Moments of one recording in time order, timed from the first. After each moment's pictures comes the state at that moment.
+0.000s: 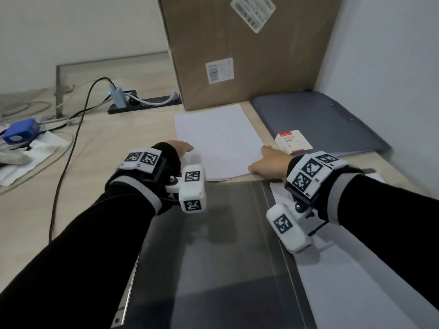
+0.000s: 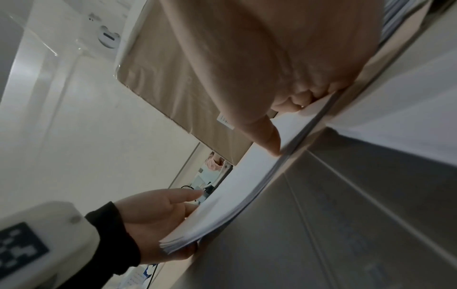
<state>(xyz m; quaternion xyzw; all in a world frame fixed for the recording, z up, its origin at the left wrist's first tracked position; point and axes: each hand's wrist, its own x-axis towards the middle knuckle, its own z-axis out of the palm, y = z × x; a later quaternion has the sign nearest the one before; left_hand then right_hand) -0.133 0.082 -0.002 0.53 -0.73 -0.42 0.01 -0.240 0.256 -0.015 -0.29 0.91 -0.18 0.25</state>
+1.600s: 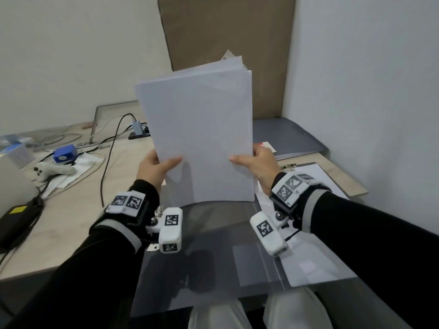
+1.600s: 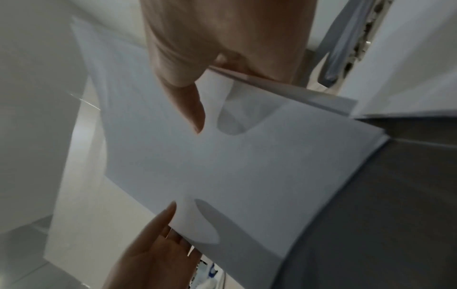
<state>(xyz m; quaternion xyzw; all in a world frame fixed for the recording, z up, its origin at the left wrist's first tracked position) 0.021 0.165 0.033 0.27 -0.63 -0.64 0.34 -0.121 0.345 0.033 -0.25 0.65 -0.69 0.19</state>
